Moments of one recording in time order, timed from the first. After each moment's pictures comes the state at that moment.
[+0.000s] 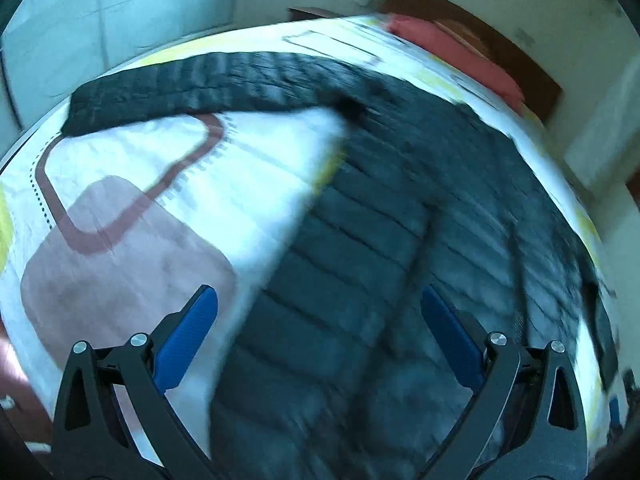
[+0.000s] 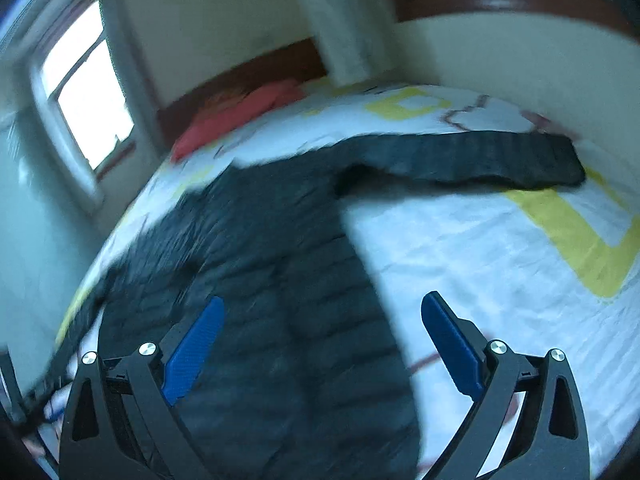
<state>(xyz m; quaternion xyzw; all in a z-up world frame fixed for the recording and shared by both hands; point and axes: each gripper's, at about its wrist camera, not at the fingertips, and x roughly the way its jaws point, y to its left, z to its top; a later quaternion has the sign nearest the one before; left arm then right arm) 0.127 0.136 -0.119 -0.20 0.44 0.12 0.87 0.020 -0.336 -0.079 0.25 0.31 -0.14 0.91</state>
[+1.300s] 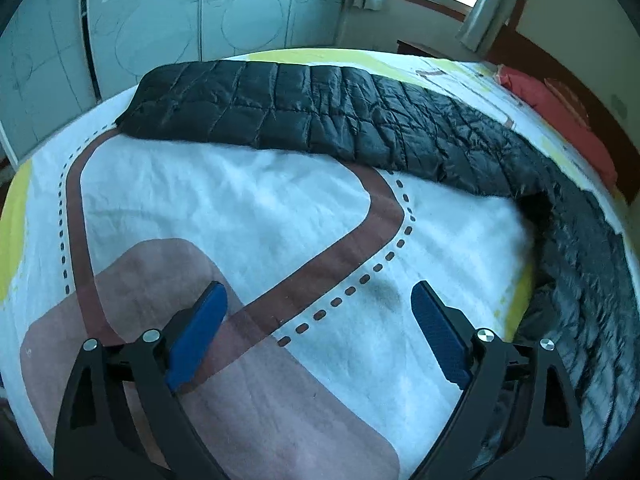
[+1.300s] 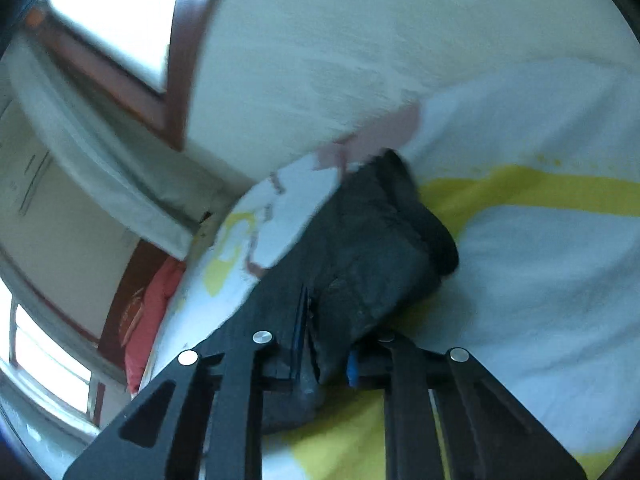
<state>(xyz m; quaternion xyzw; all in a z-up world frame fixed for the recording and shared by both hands) 0.176 0.246 -0.168 -0.21 0.40 0.28 0.85 0.055 -0.614 -0.145 0.46 0.11 -0.29 0.83</state>
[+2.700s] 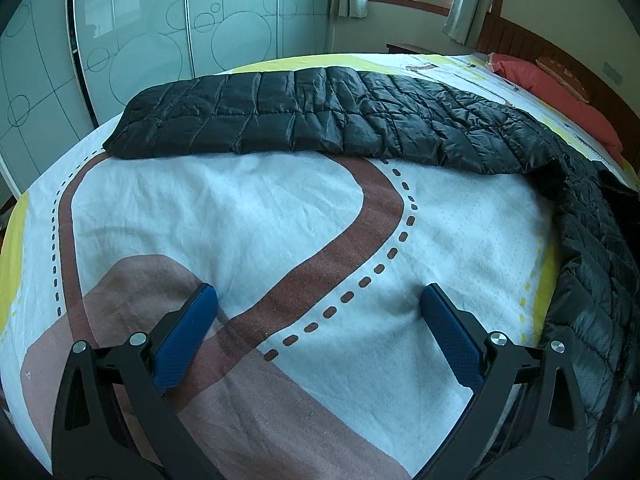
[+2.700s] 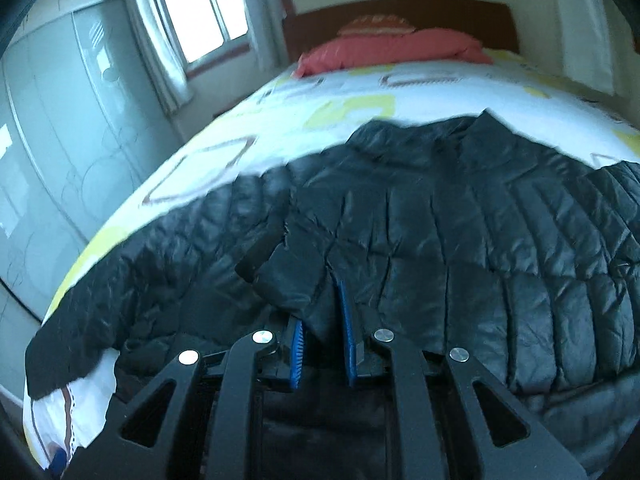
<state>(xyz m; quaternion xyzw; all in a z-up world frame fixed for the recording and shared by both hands) 0.187 0.236 -0.188 -0.16 0.39 0.29 0.86 0.377 -0.051 -0.142 0.10 0.40 0.11 0.90</state>
